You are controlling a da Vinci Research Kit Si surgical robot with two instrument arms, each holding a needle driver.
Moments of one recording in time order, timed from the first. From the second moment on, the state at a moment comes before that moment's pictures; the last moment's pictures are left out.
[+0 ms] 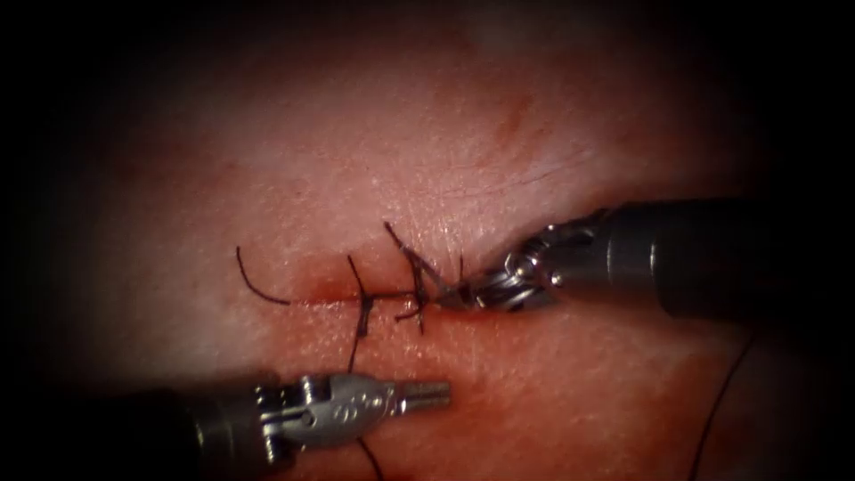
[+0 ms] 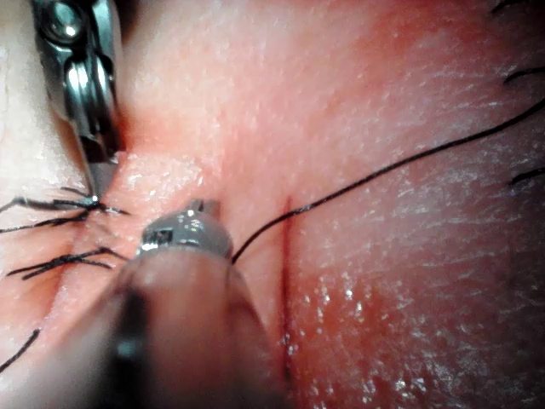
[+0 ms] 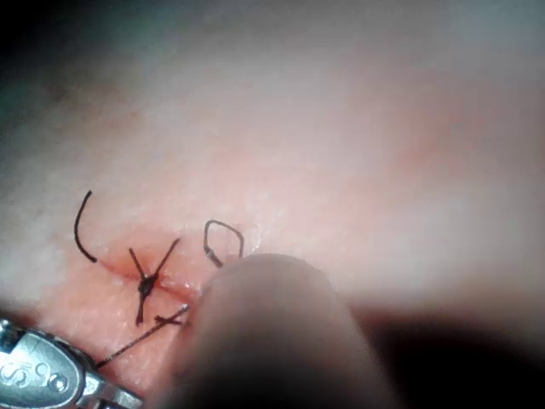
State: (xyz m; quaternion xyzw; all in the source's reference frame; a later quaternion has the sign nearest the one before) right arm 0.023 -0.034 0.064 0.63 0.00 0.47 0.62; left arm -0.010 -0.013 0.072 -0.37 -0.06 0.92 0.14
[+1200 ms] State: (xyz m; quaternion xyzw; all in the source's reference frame) right arm 0.015 -0.012 0.065 0.36 0.53 0.52 0.56; left arm -0.012 -0.010 0.071 -0.40 -0.01 0.91 0.12
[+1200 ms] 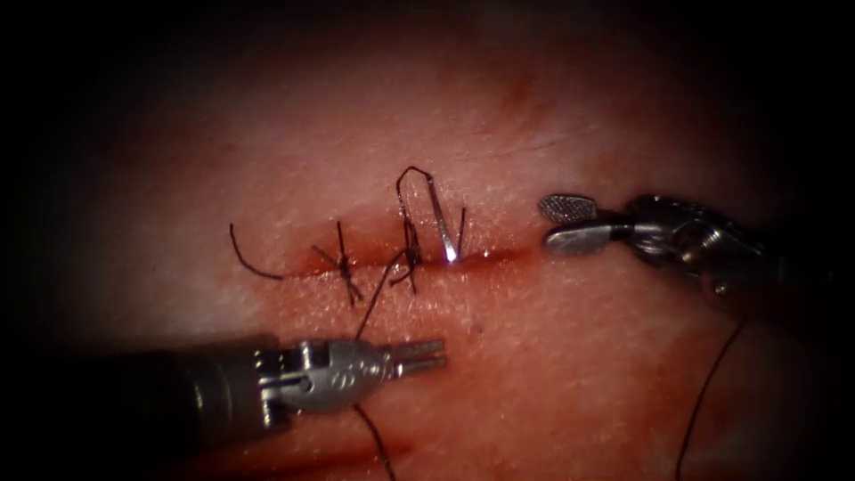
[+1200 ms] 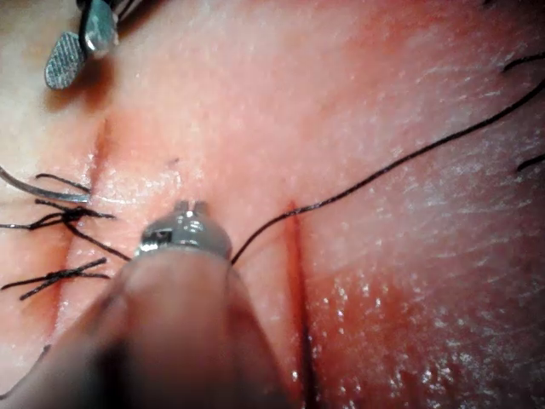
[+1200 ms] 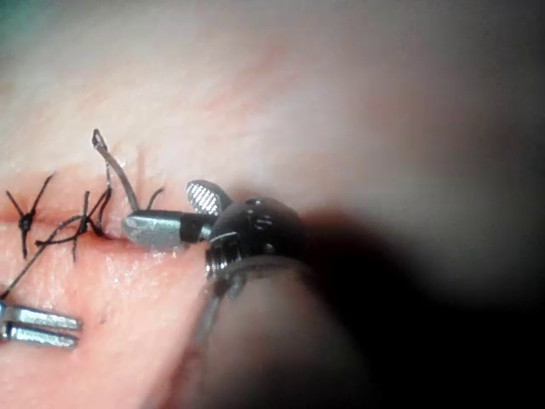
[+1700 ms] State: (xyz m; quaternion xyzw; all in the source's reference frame) right arm 0.026 -0.010 0.068 0.39 0.49 0.41 0.66; left arm -0.012 -0.011 0.071 -0.40 -0.01 0.91 0.12
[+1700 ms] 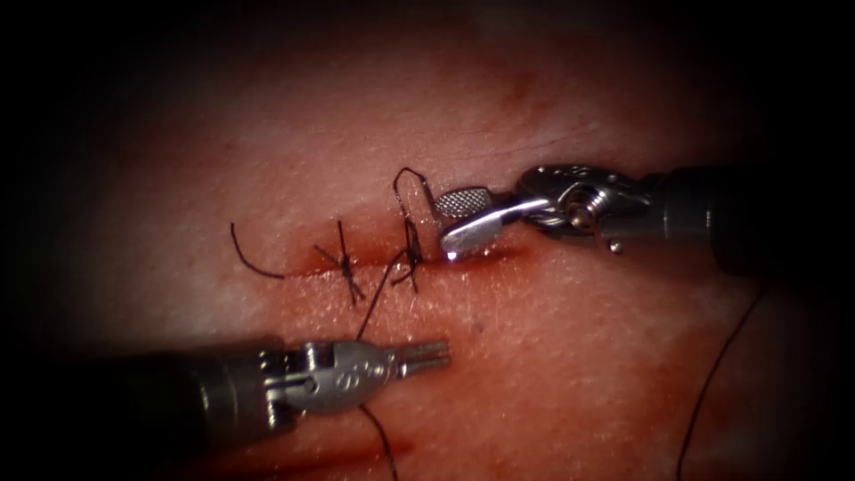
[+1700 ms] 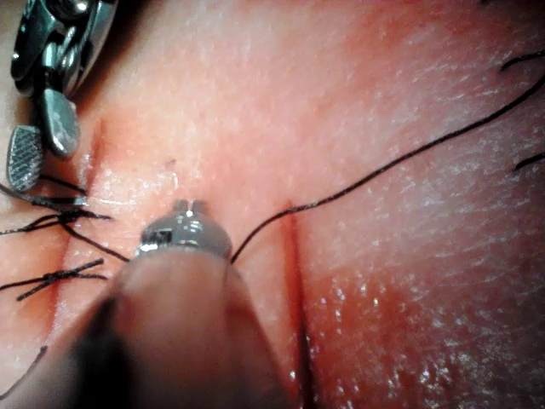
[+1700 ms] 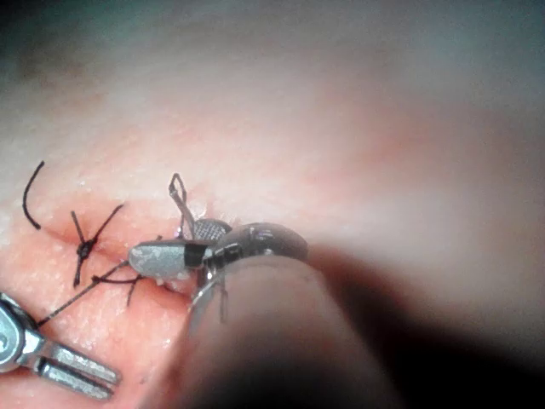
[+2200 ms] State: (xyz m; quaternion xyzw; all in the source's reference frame) right arm 0.026 -0.008 0.070 0.37 0.49 0.41 0.67; left arm -0.012 -0.011 0.071 -0.40 0.00 0.91 0.12
